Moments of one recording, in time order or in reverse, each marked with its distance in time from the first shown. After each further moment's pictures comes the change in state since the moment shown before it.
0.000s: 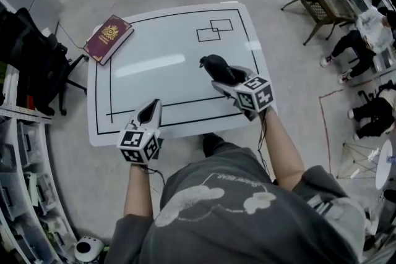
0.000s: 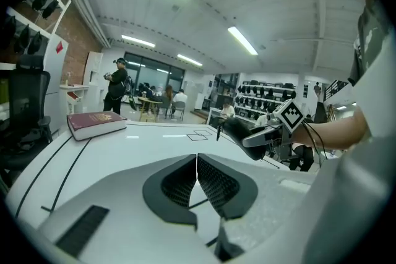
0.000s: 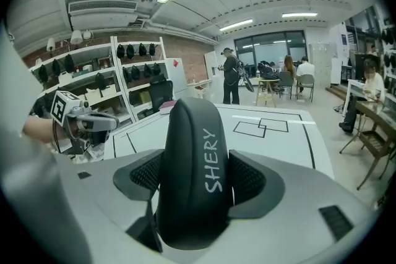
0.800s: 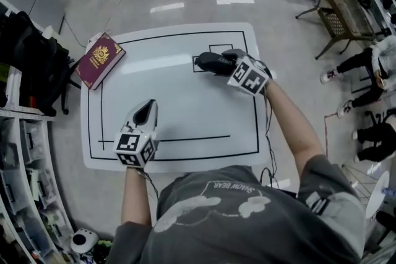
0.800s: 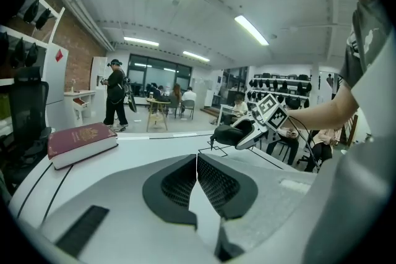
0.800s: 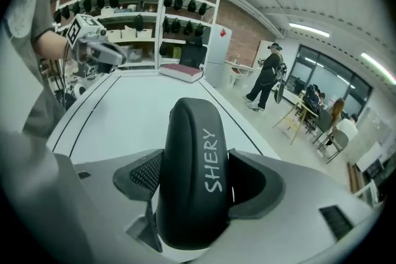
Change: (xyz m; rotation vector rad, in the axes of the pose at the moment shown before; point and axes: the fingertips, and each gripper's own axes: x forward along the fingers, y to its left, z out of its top) left arm 0.125 0.022 0.067 0.027 0.032 0.115; right arm 0.092 -0.156 0.060 -0.590 0.285 0.146
